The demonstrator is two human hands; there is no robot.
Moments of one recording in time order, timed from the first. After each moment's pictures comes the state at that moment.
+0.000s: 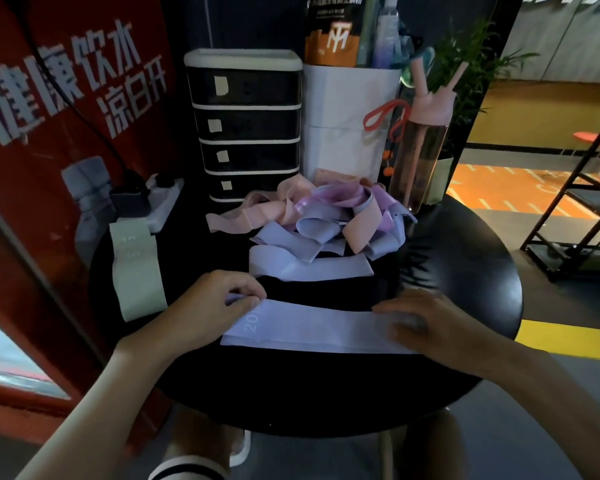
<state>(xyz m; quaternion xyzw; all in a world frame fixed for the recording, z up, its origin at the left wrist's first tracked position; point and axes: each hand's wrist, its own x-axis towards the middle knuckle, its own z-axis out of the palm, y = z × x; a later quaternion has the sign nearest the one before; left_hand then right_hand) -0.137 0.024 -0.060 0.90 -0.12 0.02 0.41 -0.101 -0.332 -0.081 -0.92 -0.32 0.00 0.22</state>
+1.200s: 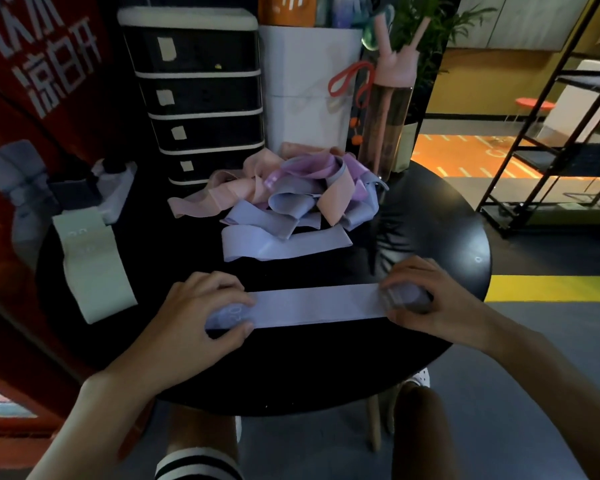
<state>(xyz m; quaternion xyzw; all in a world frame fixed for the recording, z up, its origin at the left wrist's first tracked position) -0.154 0.035 -0.104 0.93 -0.24 0.11 0.27 -0.130 -0.342 -0.088 -0.92 -0.26 -0.08 0.29</state>
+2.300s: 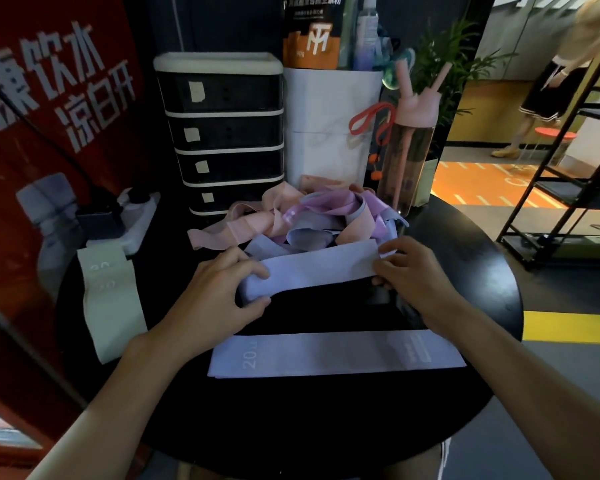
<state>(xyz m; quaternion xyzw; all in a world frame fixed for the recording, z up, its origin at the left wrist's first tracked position) -0.090 0.025 -0.065 0.93 -0.19 0.18 0.27 -0.066 -0.267 -0.038 -0.83 0.03 -0.02 0.56</state>
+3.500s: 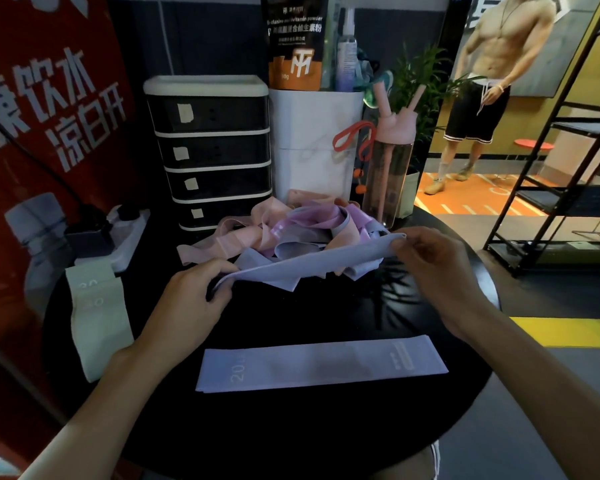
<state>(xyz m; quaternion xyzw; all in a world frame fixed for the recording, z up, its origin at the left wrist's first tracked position) -0.091 0.027 -0.050 0.90 -0.14 0.21 0.35 -0.083 -0.293 -0.010 -0.80 -0.06 -0.20 0.56</state>
